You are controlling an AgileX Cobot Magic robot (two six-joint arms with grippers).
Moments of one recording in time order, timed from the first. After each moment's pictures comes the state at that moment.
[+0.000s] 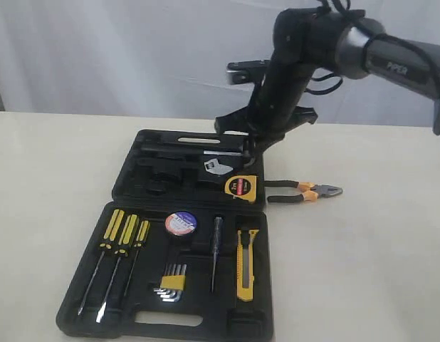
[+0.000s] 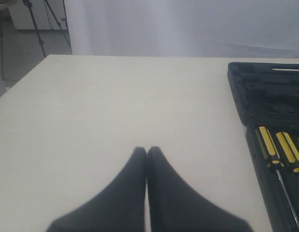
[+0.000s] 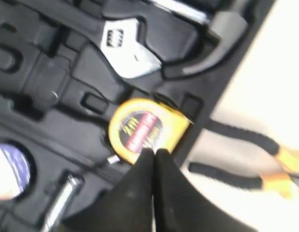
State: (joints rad) left arm 0.07 0.00 0.00 0.01 0.35 0.01; right arm -0.01 2.23 -2.00 0.09 1.12 0.01
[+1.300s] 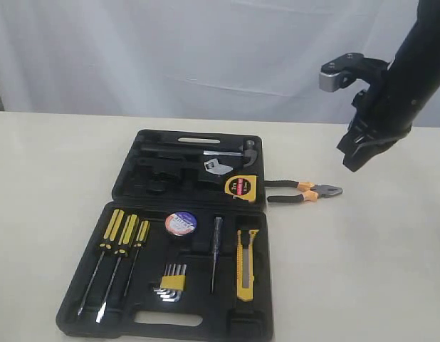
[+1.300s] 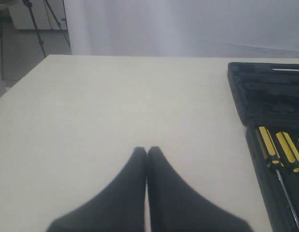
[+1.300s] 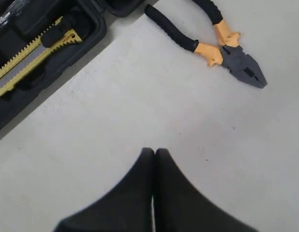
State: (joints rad) left arm 0.07 0.00 0.00 0.01 0.35 0.01; right arm -0.26 1.85 -1.57 0.17 1.22 -0.68
